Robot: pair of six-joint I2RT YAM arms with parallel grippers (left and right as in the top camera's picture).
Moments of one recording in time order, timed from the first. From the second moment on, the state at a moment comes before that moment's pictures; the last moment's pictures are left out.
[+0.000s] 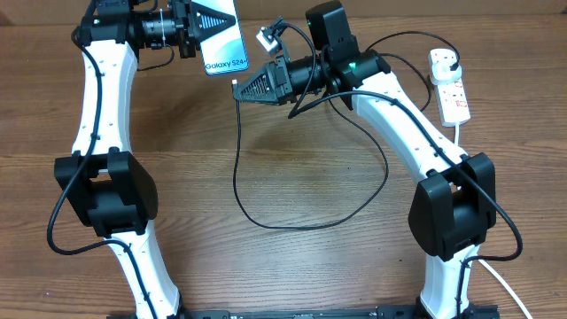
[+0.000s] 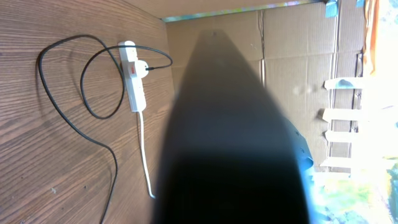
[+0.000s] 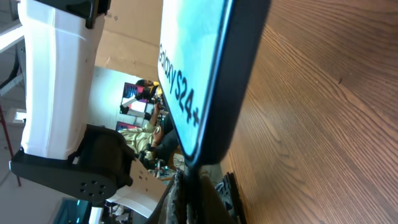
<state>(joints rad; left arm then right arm) 0.07 2.21 2.18 -0.80 1.38 -0.60 0.44 2.08 1.84 -0.46 -1.27 0.53</state>
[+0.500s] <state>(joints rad) 0.07 2.21 2.18 -0.80 1.38 -0.60 0.44 2.08 1.84 -0.38 -1.27 0.55</state>
